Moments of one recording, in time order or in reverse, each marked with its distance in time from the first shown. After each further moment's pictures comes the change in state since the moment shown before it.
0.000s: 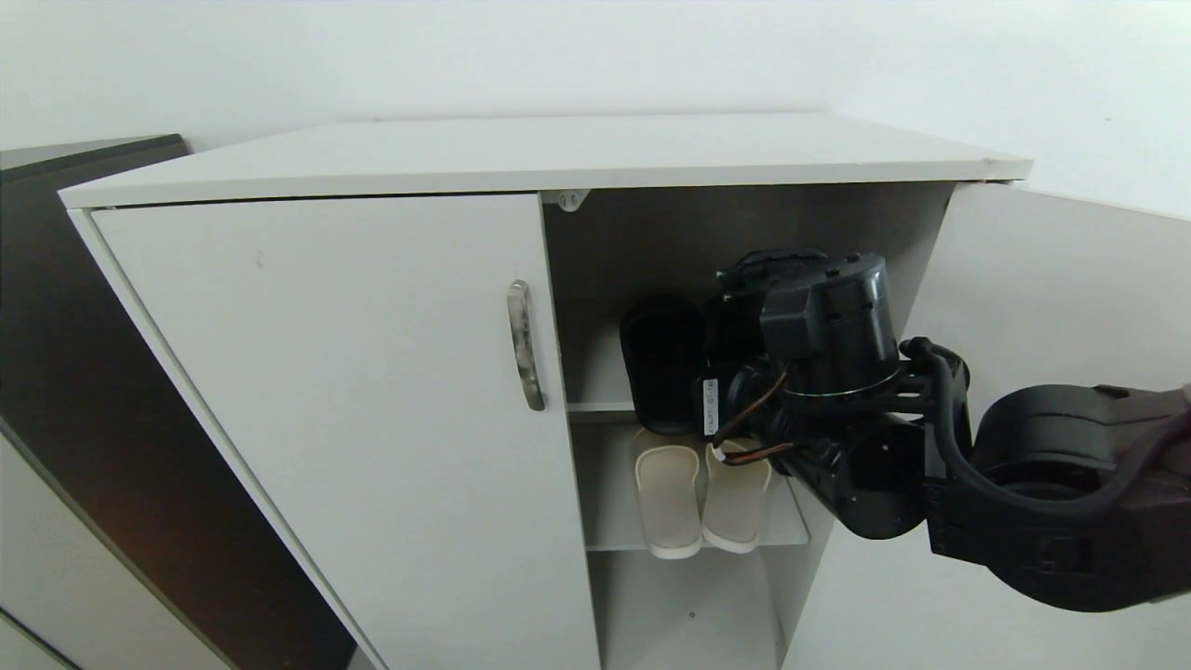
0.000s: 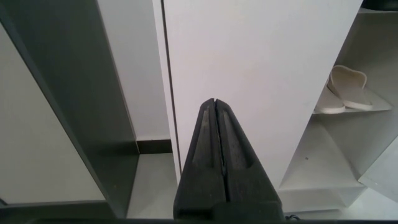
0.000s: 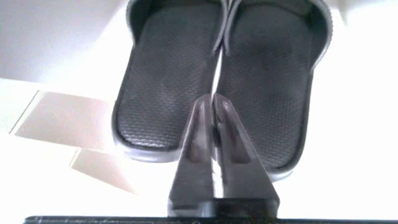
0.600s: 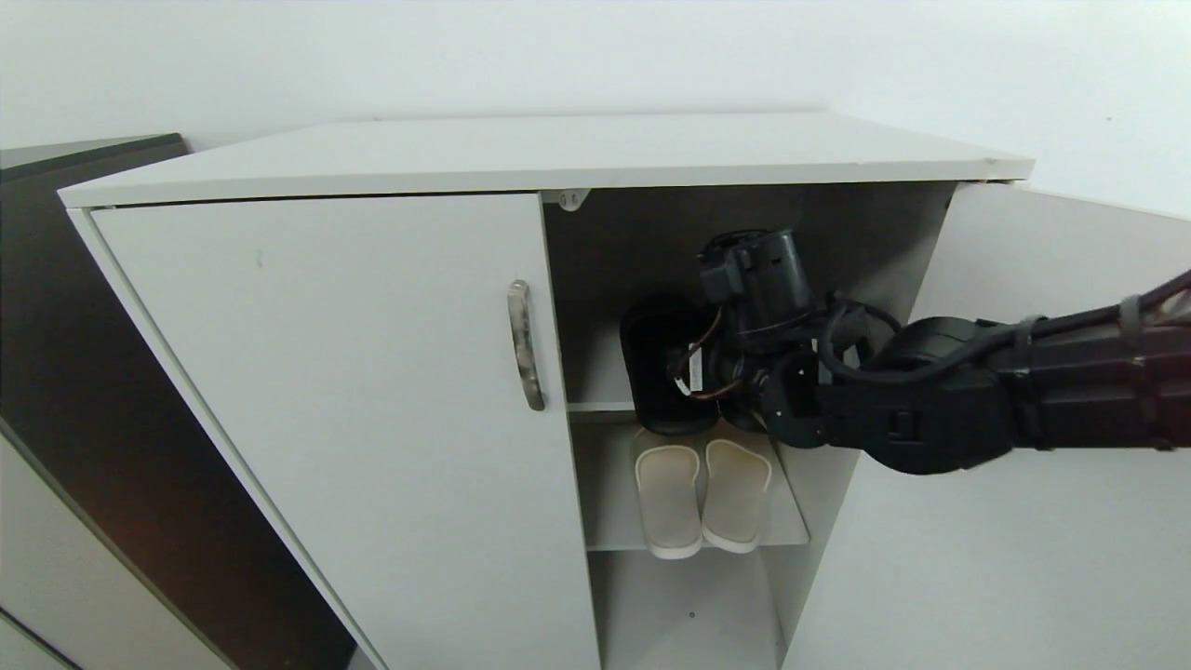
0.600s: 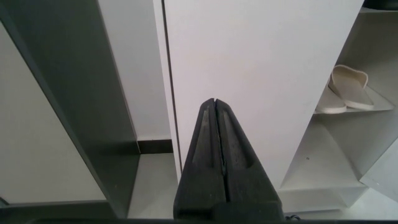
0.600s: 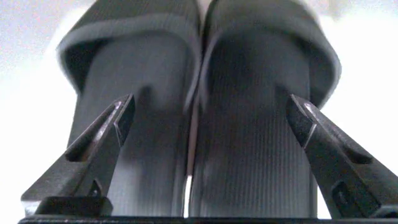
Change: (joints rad) left arm 0.000 0.000 0.000 0.000 0.001 0.003; right arm -0.097 0.159 -0.271 0.200 -0.001 0.027
